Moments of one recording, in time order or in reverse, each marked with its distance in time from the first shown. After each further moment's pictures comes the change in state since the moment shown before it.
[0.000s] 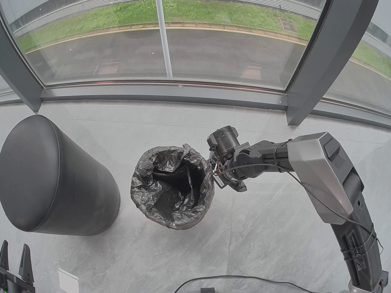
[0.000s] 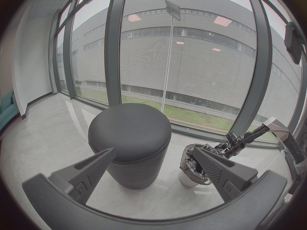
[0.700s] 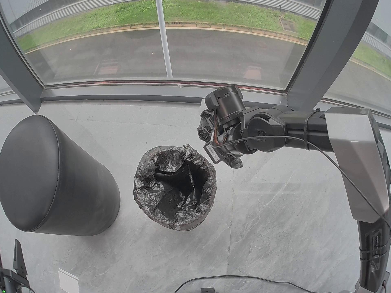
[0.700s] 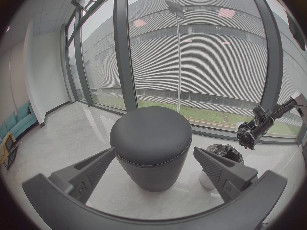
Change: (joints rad) left arm 0.000 0.000 0.000 0.001 0.193 0.070; right arm 0.076 -0.228 0.000 0.062 -0.004 -0.003
